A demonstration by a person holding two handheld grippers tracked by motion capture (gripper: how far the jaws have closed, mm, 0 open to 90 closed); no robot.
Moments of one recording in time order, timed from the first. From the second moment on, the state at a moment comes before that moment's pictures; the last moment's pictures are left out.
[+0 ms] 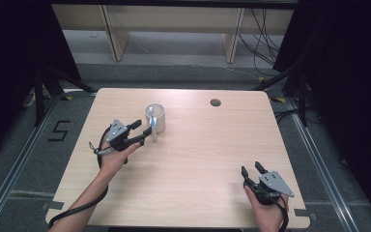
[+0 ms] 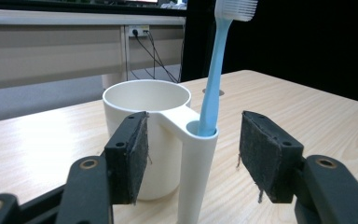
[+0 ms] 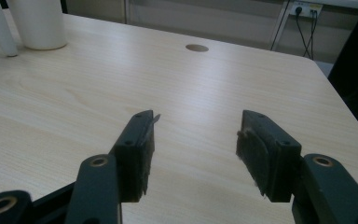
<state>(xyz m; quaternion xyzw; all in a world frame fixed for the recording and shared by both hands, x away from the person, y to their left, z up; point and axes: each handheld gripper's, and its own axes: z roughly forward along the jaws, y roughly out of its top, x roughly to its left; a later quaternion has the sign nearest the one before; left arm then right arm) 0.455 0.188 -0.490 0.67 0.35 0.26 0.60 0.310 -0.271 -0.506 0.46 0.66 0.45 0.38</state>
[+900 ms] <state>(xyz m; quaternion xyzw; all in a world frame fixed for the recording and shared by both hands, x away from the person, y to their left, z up) 0.428 0.206 -0.488 0.68 0.37 0.25 0.59 0.310 -0.273 -0.504 0.46 0.66 0.45 0.38</state>
